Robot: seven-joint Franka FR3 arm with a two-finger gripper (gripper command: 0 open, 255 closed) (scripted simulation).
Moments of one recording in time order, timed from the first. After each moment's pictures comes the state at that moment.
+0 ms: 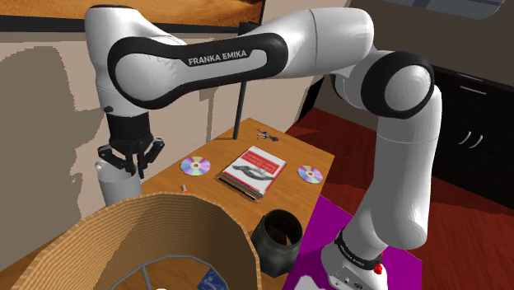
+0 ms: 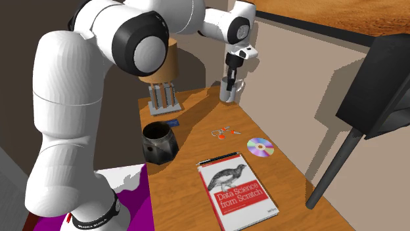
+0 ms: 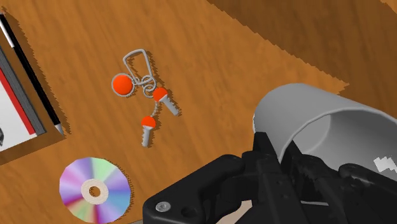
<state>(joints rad) 0.20 0.40 0.50 -1.54 -0.10 1.86 0.96</state>
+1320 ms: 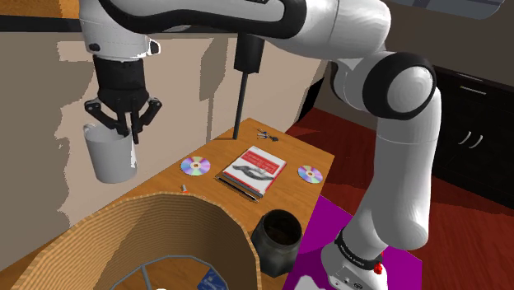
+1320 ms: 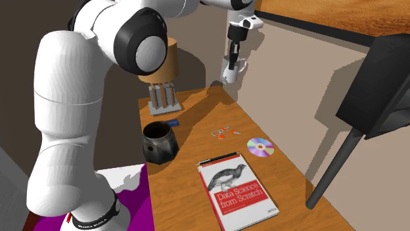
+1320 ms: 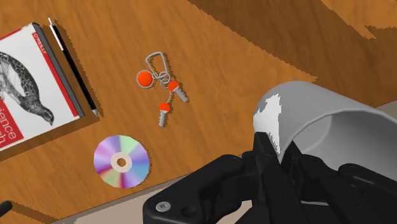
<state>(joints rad) 0.22 0.41 0.51 -1.26 -0.10 1.59 0.97</state>
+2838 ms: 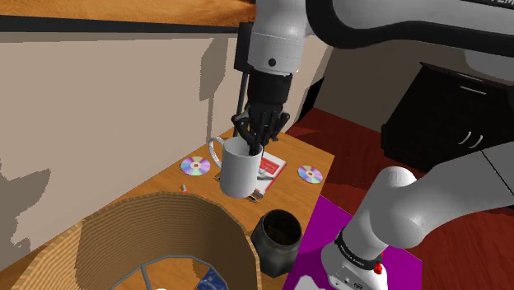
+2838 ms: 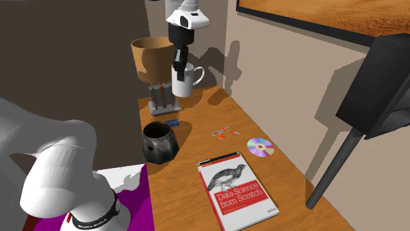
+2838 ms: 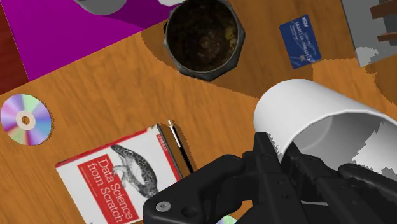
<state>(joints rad) 0.11 -0.56 0.37 -2.17 0.28 1.58 0.68</state>
